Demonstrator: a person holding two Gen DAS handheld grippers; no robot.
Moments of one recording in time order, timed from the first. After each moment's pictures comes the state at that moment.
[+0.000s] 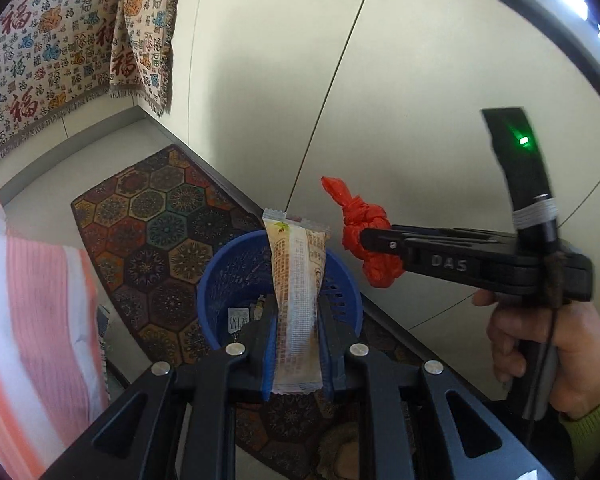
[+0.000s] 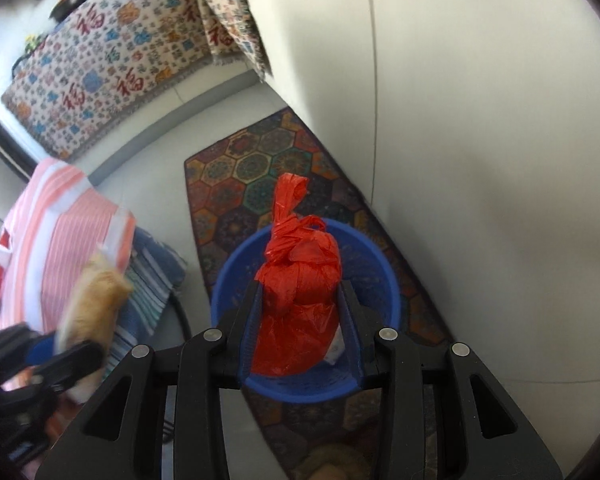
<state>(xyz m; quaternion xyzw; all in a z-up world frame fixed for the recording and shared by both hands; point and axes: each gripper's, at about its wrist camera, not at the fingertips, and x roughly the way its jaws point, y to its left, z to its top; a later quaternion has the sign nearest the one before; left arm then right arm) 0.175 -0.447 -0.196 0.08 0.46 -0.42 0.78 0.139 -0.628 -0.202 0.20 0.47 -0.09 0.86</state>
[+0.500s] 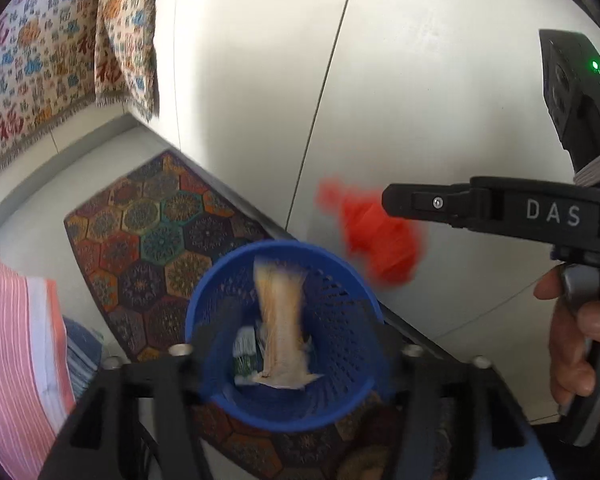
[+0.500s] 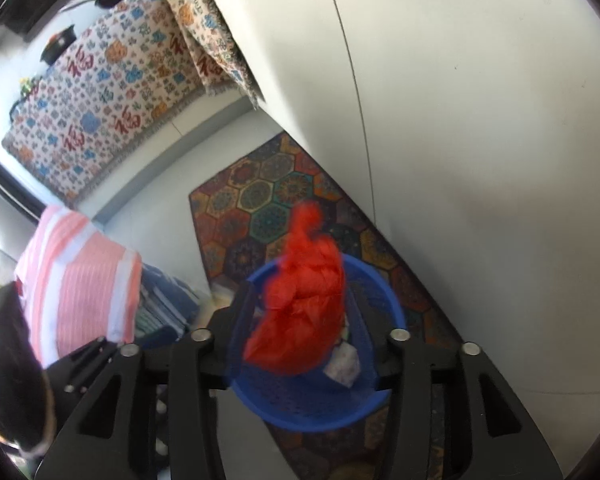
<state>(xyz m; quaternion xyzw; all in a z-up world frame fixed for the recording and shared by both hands) 0.187 -0.498 -0.237 0.11 0.44 -0.42 0.79 0.146 -0.650 -0.199 0.25 0.43 -0.10 0.86</state>
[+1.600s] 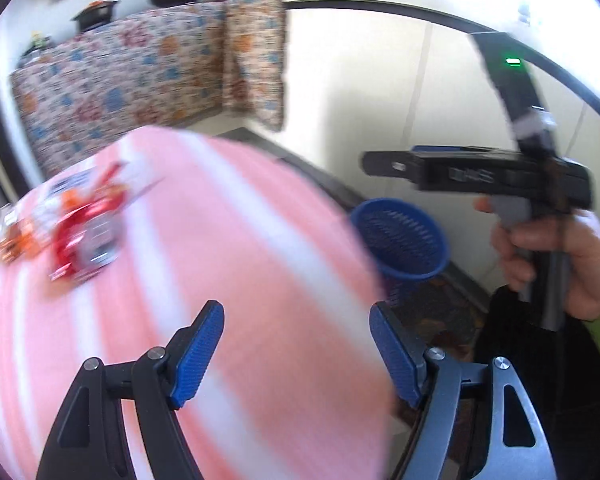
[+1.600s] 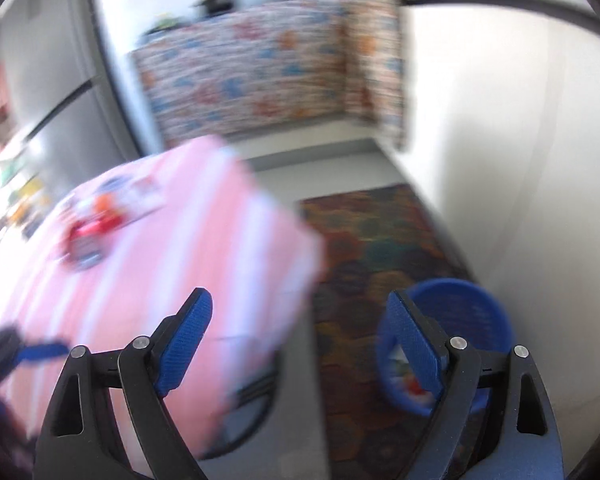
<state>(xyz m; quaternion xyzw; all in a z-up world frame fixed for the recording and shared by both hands) 0.081 -0.144 -0.143 0.12 0.40 -0.30 0.86 0.116 -0.348 -0.124 0.06 0.35 0.08 0.93</state>
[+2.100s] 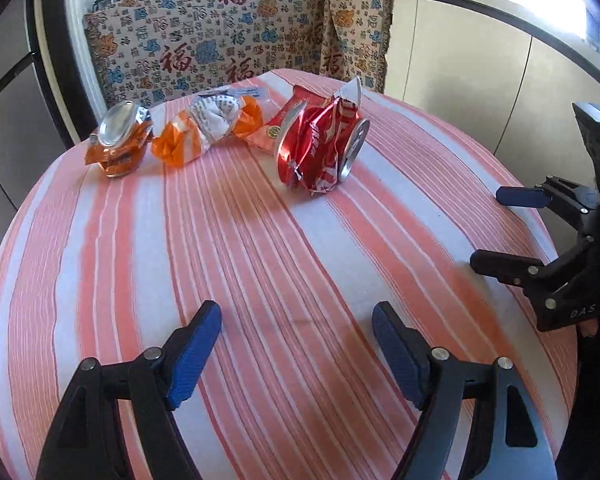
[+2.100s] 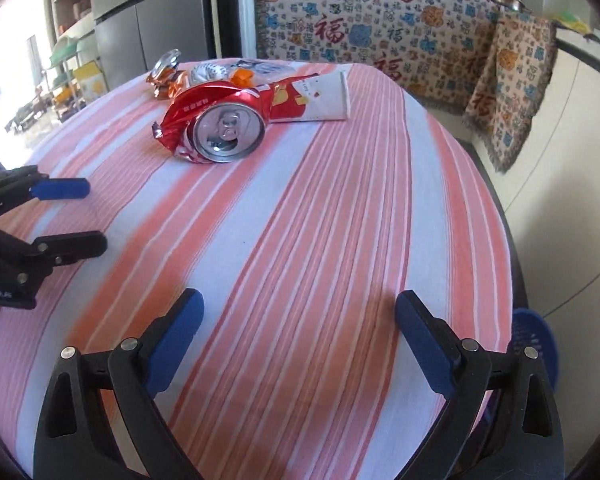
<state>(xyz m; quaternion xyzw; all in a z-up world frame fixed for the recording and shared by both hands) 0.153 -0.006 -0.182 0.11 0.43 -0.22 0.87 0.135 -0.204 -0.176 -0.06 0.41 0.14 0.90</state>
